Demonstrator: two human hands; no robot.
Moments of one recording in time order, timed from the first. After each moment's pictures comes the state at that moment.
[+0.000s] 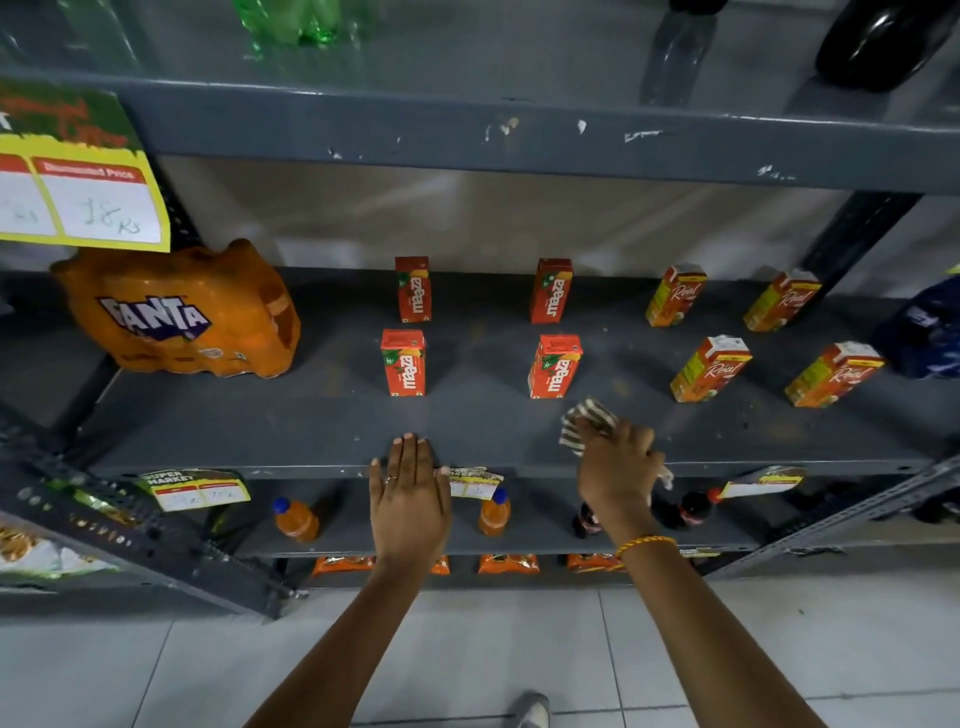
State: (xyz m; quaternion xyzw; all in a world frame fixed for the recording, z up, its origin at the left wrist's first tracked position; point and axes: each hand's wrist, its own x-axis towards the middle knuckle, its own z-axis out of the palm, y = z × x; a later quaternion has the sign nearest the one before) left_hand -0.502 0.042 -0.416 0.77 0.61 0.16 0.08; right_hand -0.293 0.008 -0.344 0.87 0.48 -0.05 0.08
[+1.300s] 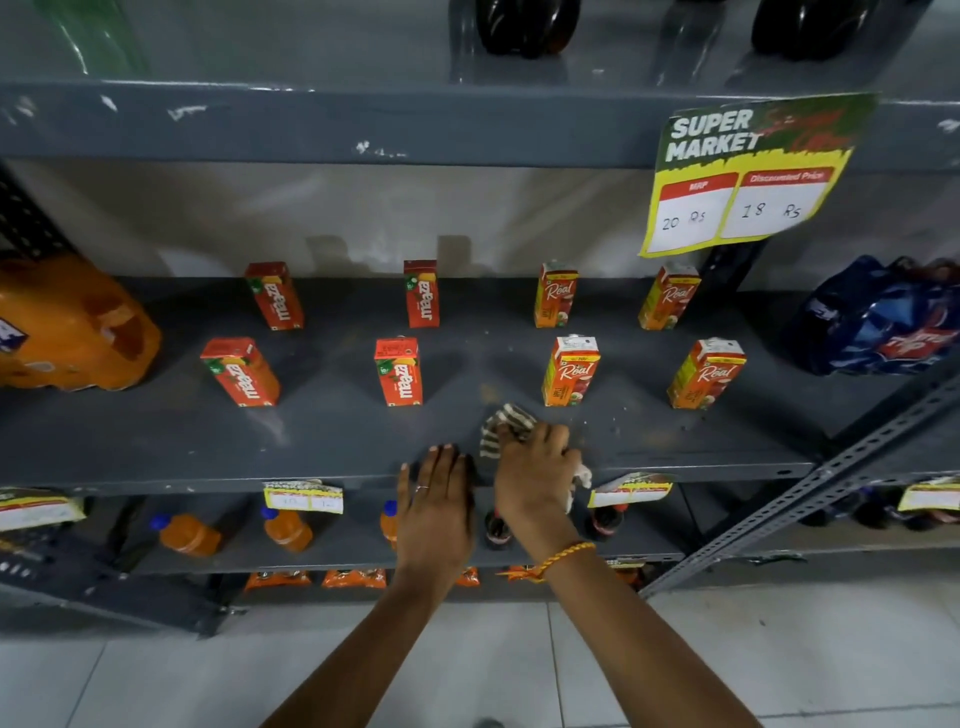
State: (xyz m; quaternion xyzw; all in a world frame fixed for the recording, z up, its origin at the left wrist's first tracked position) left_hand -0.293 -0.019 -0.414 0.83 0.53 0.18 0.04; right_hand -0.183 -0.019 -0.344 0.83 0.54 -0.06 0.07
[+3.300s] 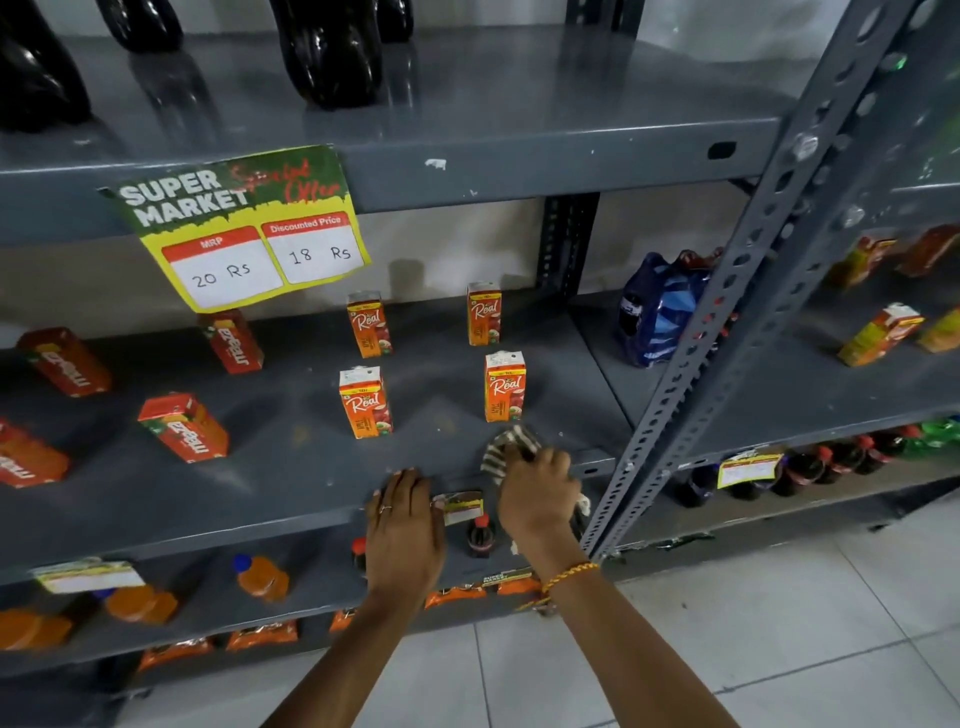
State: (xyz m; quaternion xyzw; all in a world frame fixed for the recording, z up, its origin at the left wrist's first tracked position) left_hand -0.104 -0.071 -0.403 0.82 0.53 0.19 0.08; right_hand 0.040 -0.101 -0.346 0.87 0.47 -0.13 0.02
